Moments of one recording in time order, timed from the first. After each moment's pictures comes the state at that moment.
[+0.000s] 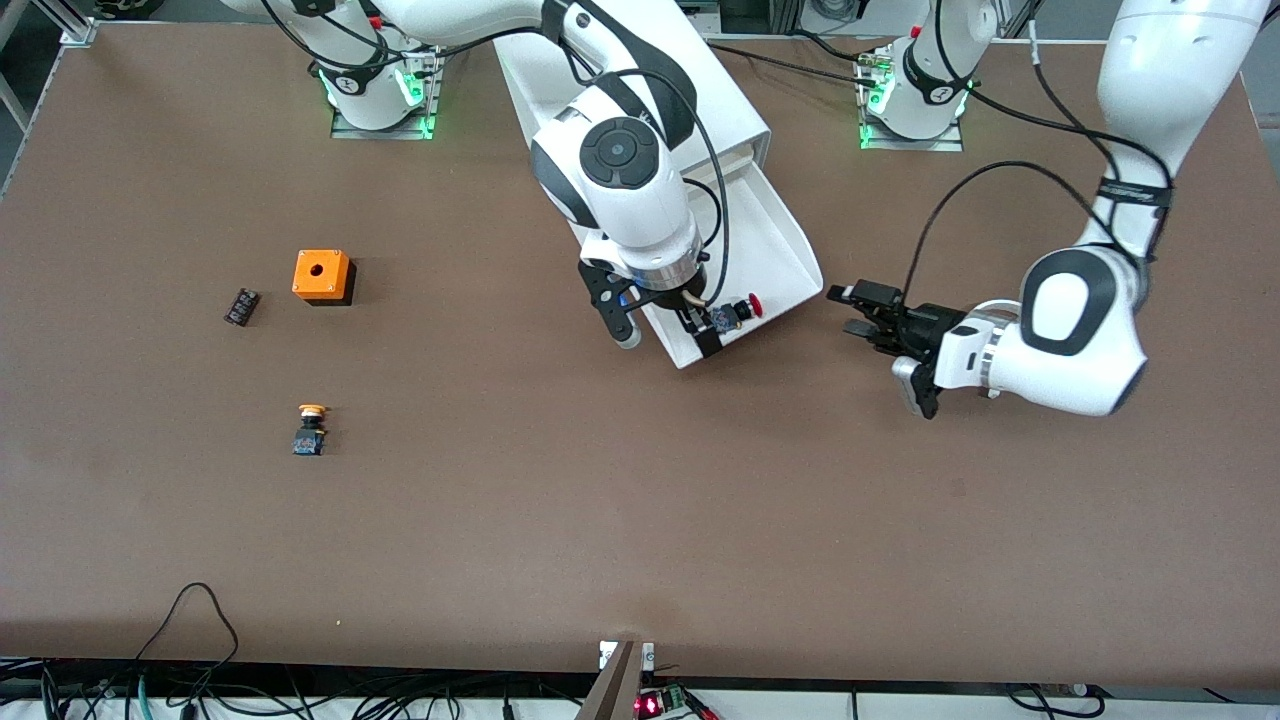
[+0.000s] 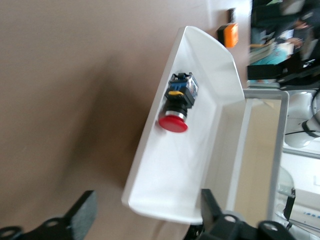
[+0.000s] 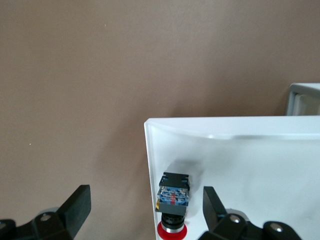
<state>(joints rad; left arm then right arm) 0.15 0.50 -0.26 -1.69 -0.67 1.58 0.62 0.82 0.78 -0.04 -1.06 0.16 2.07 1.85</state>
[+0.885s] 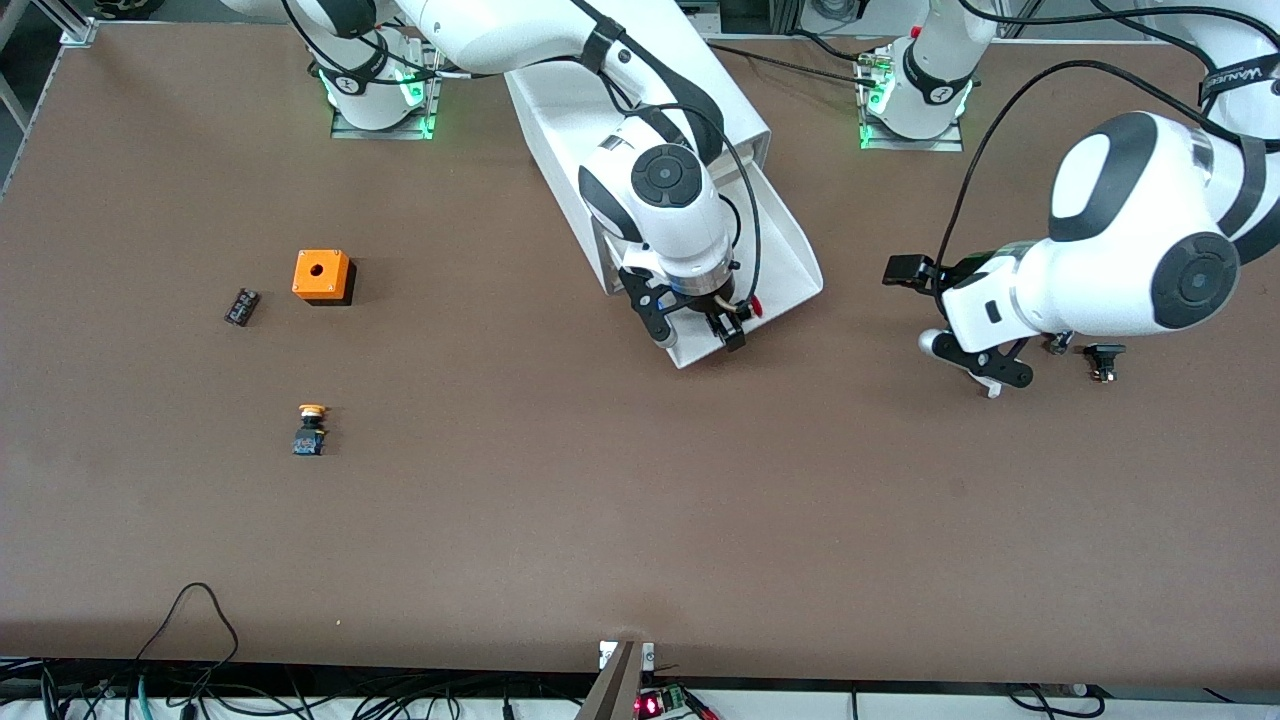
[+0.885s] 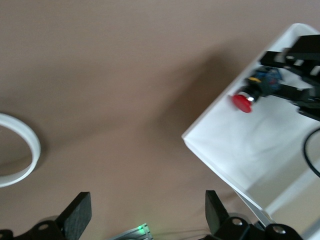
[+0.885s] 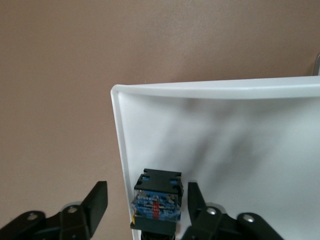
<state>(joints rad) 0.06 0.31 -0.30 -1.57 -0.15 1.51 0.04 0.88 0.88 -0.04 -1.06 0.16 2.17 1.89</state>
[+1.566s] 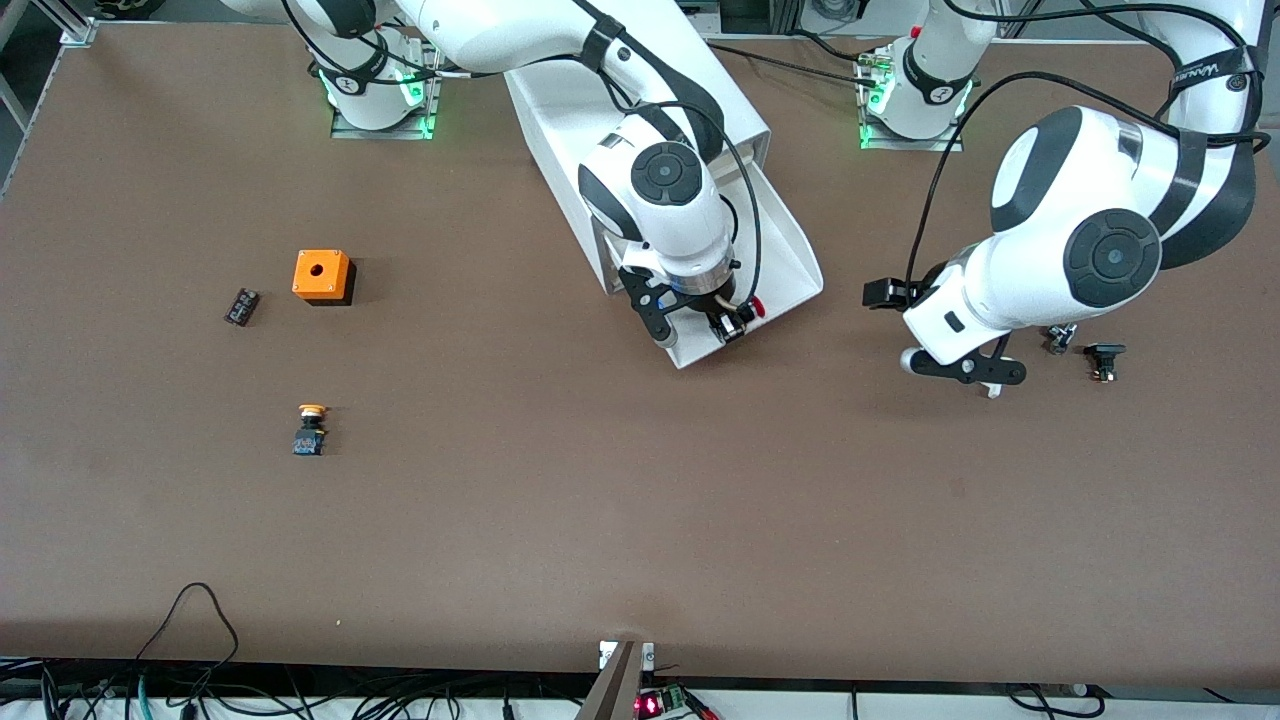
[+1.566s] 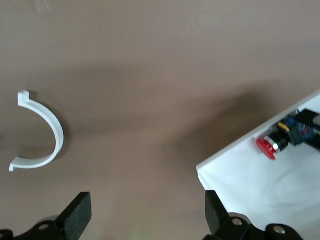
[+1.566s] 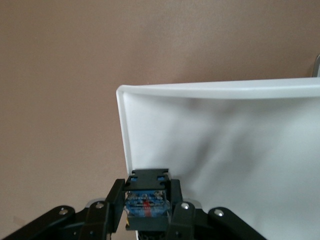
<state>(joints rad) 0.00 0.31 -0.29 -1.58 -0.05 1.62 -0.21 0.88 0.87 -0.05 -1.04 0.16 2.14 1.89</state>
